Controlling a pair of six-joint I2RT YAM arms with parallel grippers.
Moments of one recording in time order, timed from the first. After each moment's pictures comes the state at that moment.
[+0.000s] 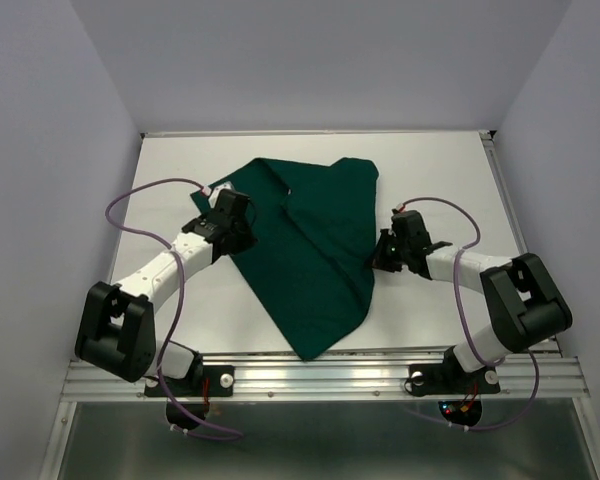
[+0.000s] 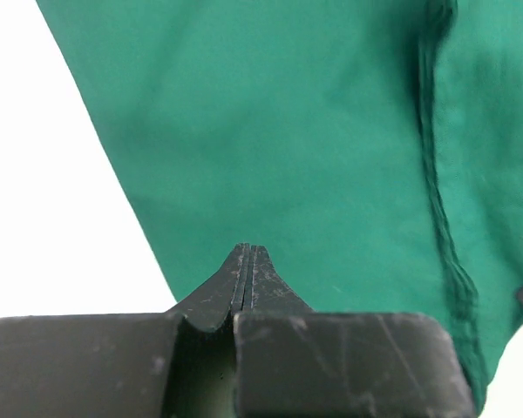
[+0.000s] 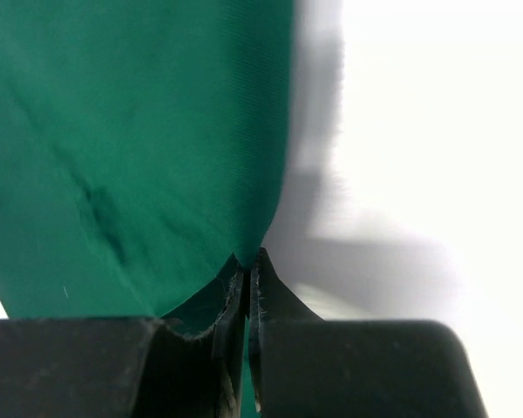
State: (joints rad) left arm -0.43 1.37 0.90 -0.44 -0.18 -0.73; right arm 0.41 1.53 0.66 0.01 -0.12 0.66
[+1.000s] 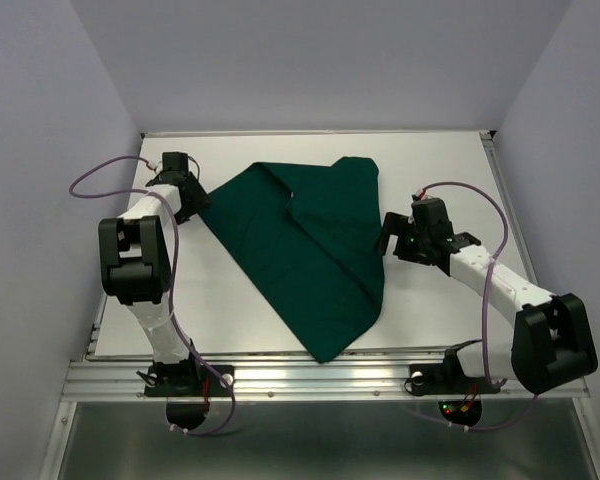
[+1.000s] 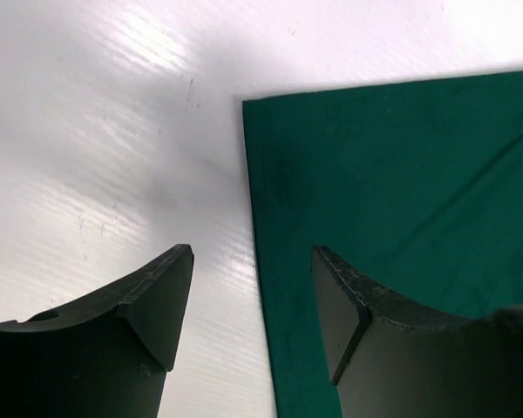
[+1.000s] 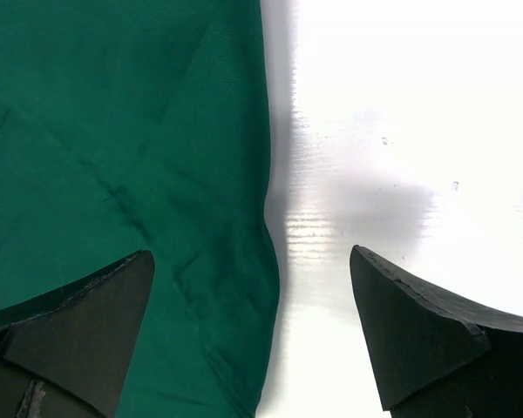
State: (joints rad) left arm 0.05 1.83 1.26 -0.39 -0.12 -0.54; right arm 0.31 1.32 0.76 -0.31 -0.05 0.51
